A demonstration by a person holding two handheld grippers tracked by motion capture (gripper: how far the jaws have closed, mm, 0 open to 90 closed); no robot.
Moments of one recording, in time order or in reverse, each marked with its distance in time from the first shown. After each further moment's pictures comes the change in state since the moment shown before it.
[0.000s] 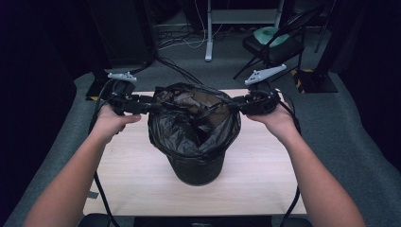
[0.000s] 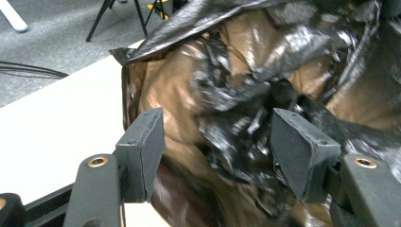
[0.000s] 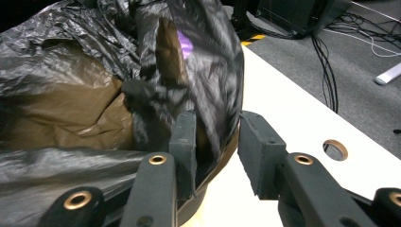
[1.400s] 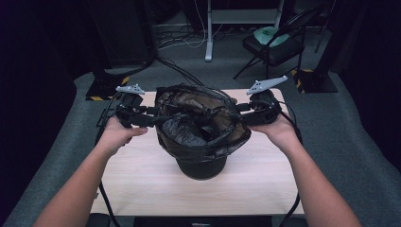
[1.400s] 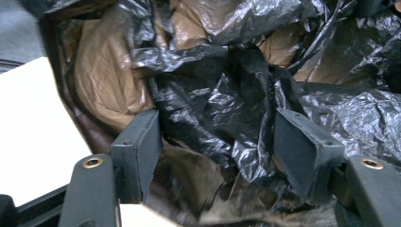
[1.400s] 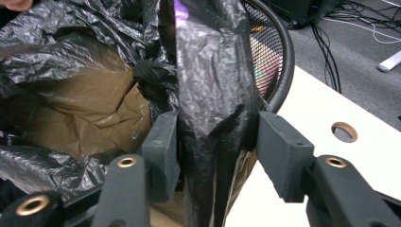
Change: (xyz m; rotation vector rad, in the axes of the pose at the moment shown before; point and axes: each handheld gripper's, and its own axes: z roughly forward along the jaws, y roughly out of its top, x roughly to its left) left arm -0.030 -0.024 0.010 0.023 -0.062 0.005; right arm 0.011 -0.023 0.000 0.014 -0.006 0.039
